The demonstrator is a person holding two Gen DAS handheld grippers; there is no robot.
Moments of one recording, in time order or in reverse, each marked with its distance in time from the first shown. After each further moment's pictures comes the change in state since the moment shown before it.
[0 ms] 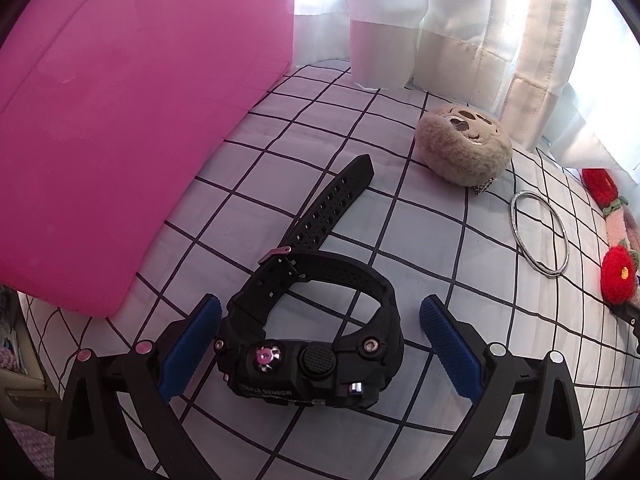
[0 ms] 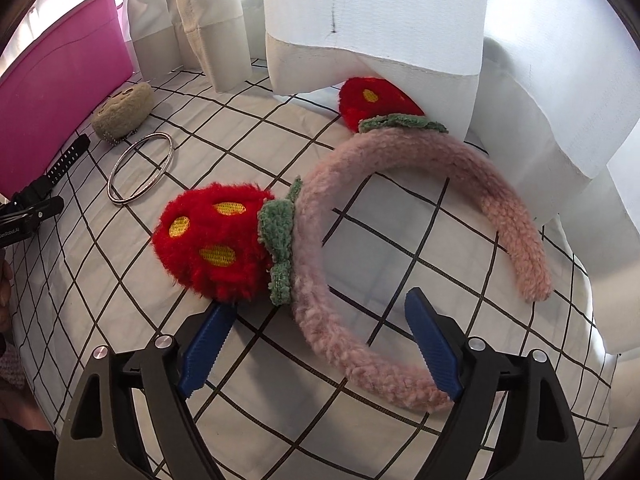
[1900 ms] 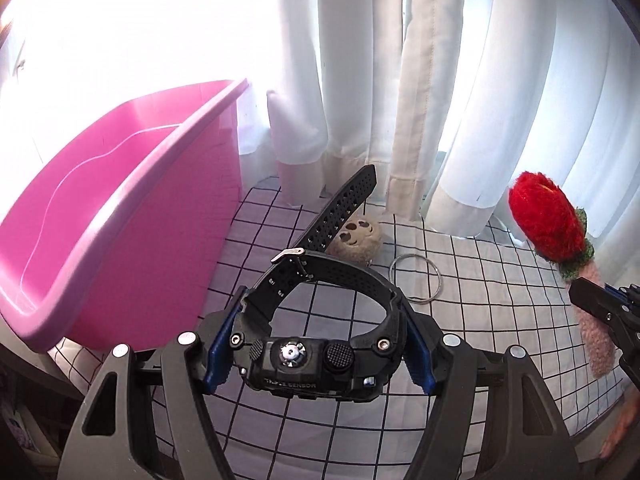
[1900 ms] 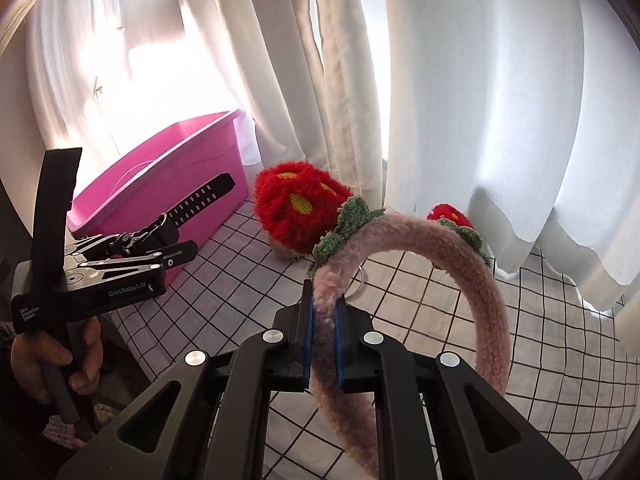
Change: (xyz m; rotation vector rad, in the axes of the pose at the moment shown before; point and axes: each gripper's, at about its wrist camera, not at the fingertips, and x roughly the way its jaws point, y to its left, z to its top) left arm -0.158 0.002 0.021 0.187 -0.237 -0.195; right arm -0.183 0.146 -0.012 0.098 -0.380 0.100
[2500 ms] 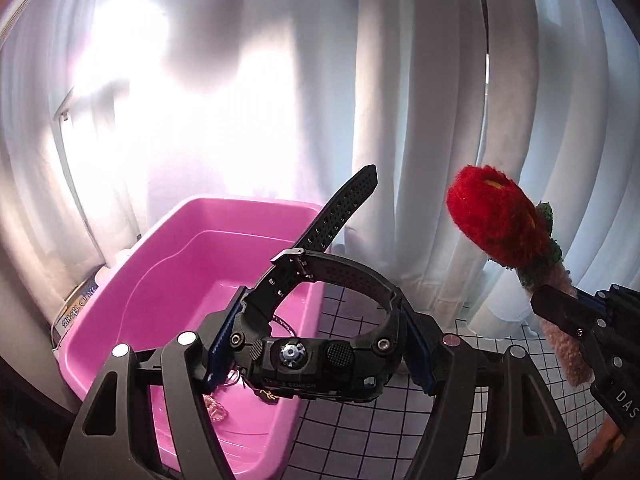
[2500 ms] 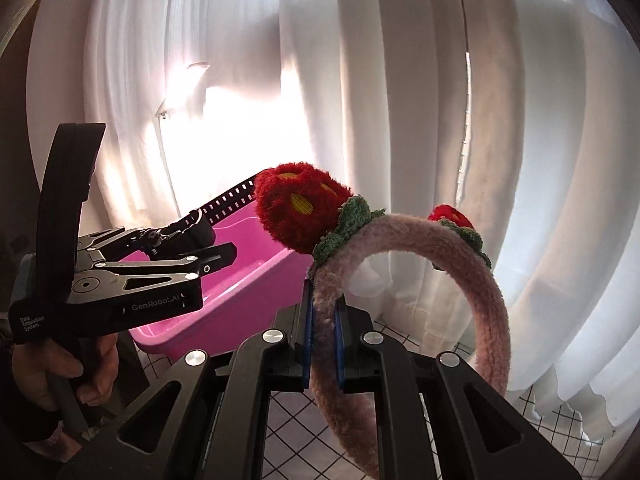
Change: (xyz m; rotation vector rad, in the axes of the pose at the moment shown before) left arm -0.069 0.097 0.091 -0.068 -0.206 0.075; right arm 0.005 0.122 0.126 -0.224 -0.172 0.114
